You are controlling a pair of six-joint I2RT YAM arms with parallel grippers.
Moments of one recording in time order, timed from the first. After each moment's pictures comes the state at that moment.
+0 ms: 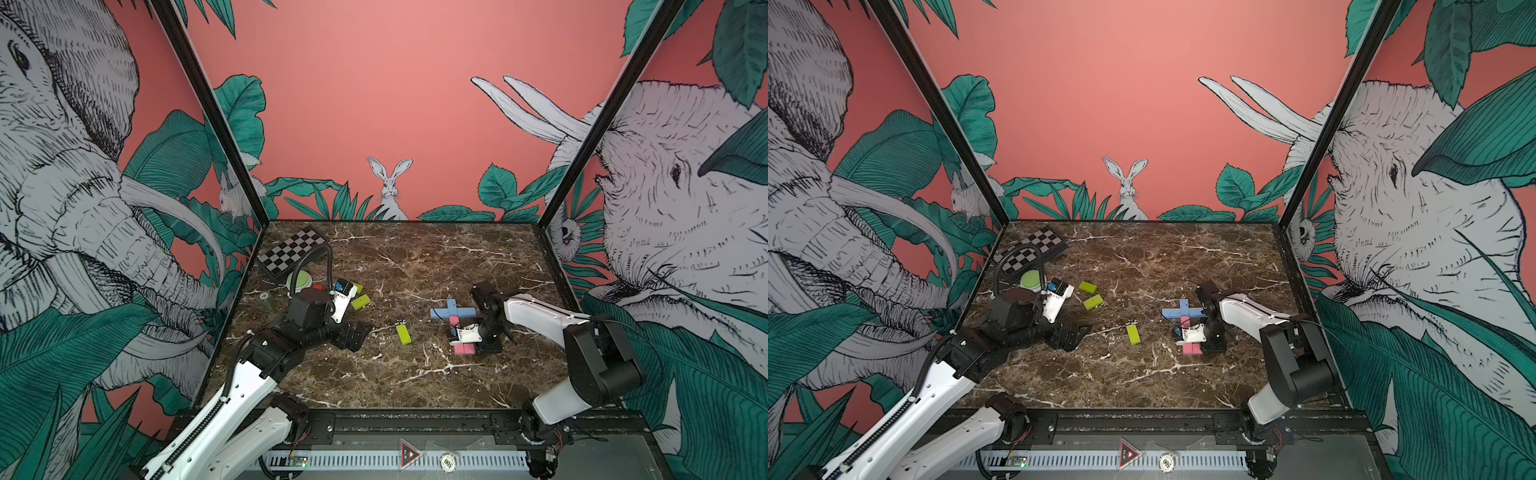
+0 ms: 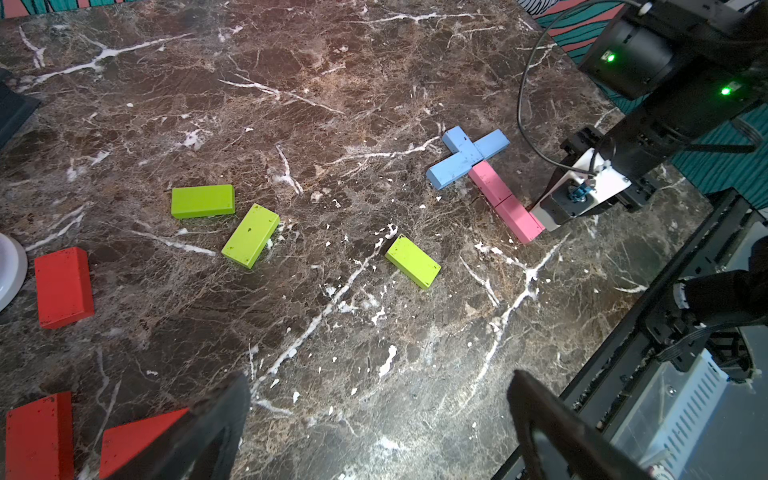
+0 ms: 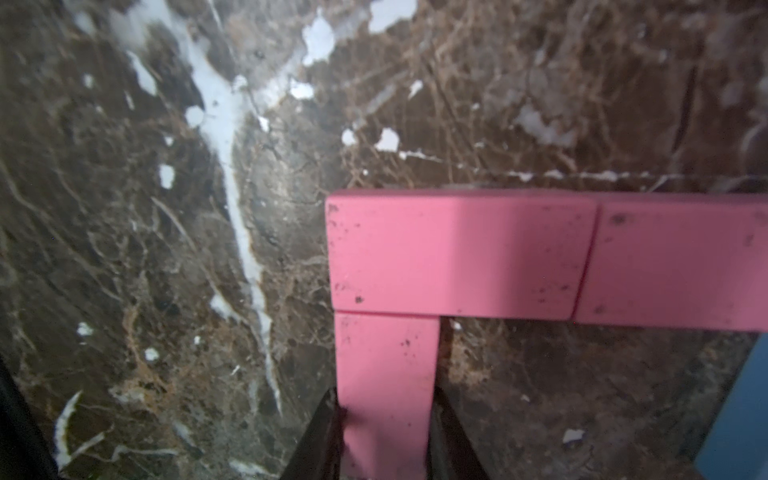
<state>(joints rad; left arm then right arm) -0.58 0.77 0.80 -0.72 0.20 -0.10 0.38 1.56 0.84 -0.87 -0.14 -1.25</state>
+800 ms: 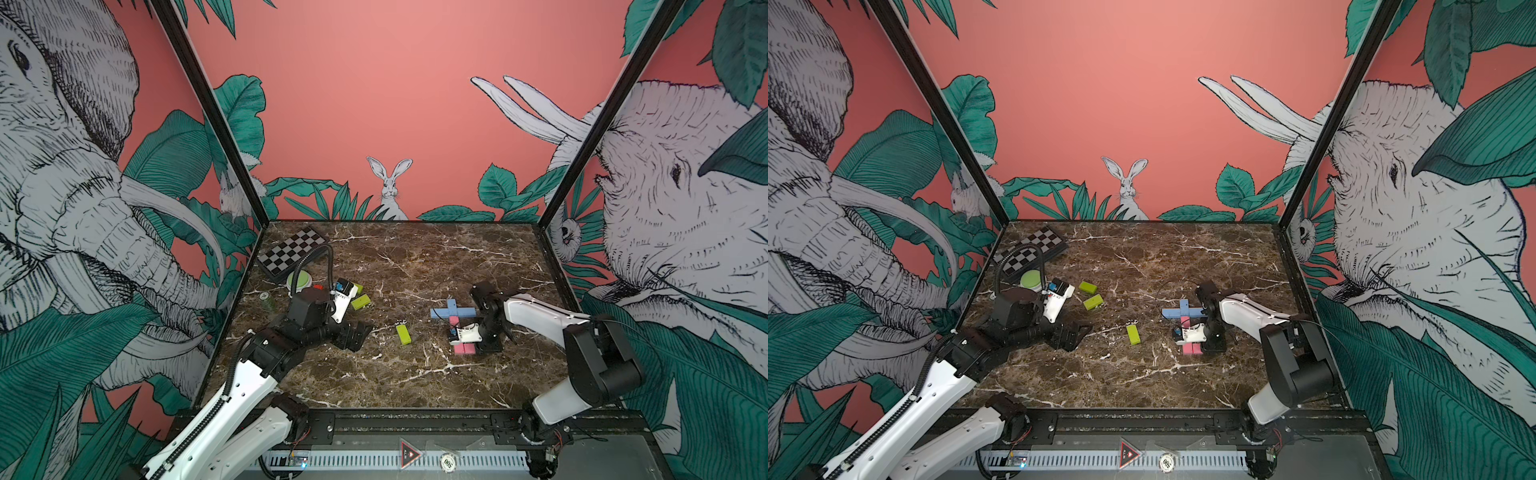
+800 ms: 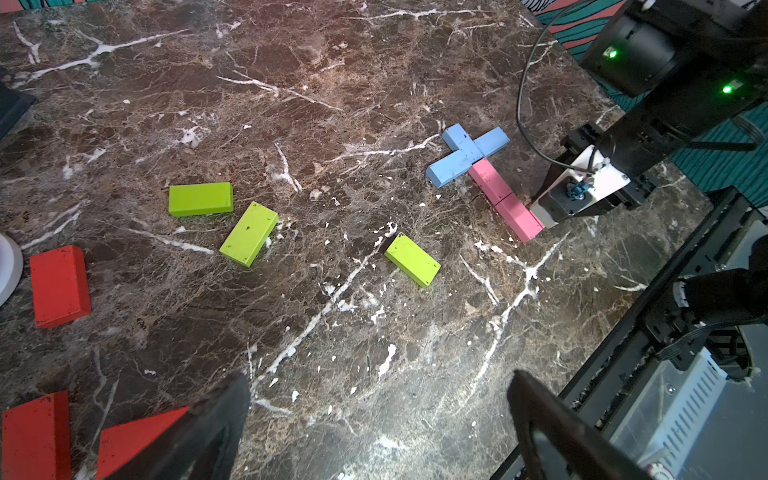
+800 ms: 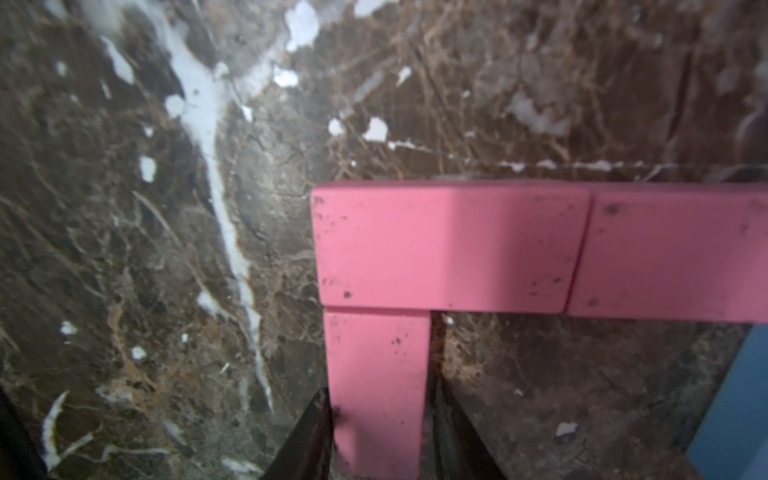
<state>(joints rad) -0.58 0.77 0.80 -0.72 0.21 -0.10 0.38 1.56 0.84 -0.87 -0.12 -1.25</state>
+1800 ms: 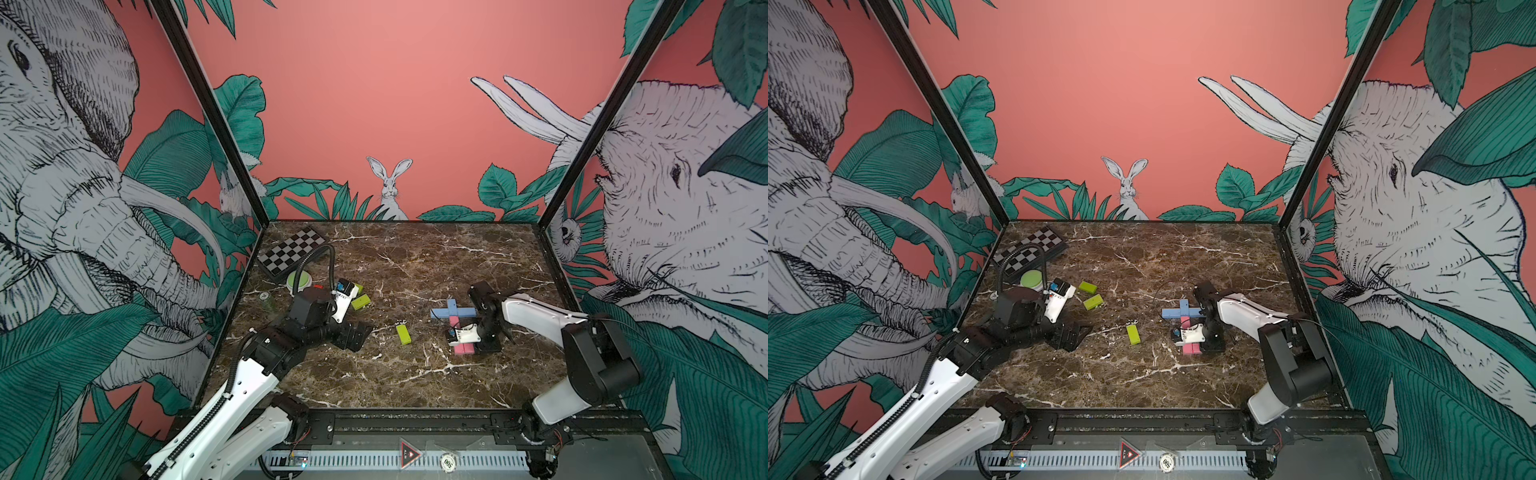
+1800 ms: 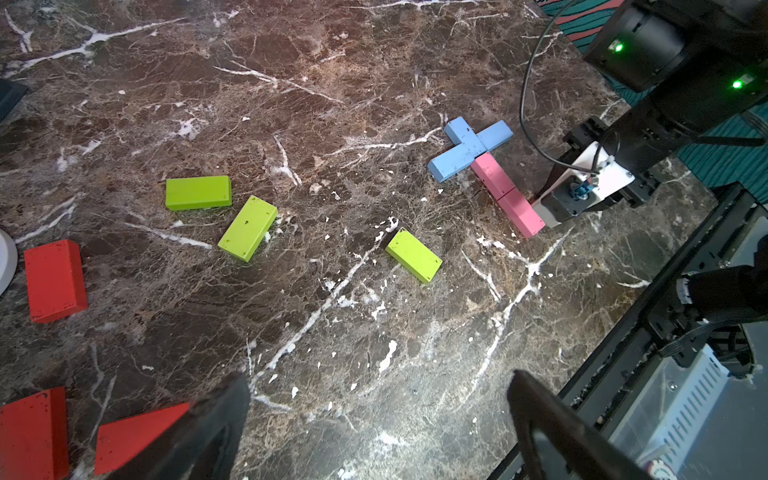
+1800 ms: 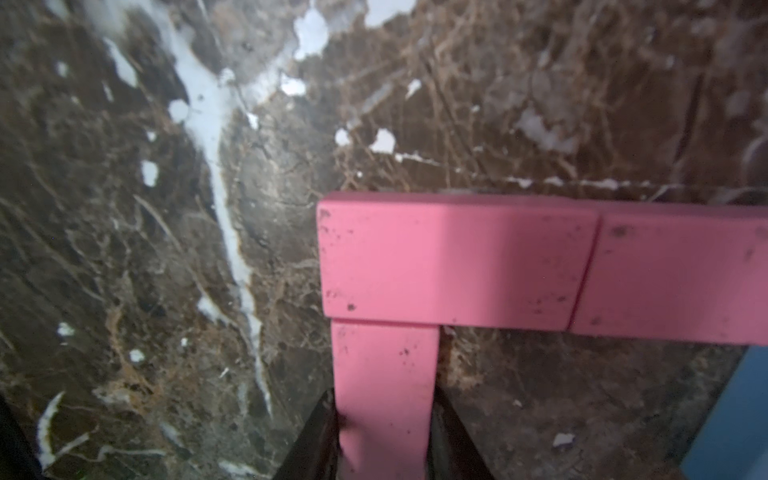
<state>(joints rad) -0.58 0.79 0.80 -0.72 0.21 -0.10 0.40 1.57 0.85 -0.87 -0.11 -1.25</state>
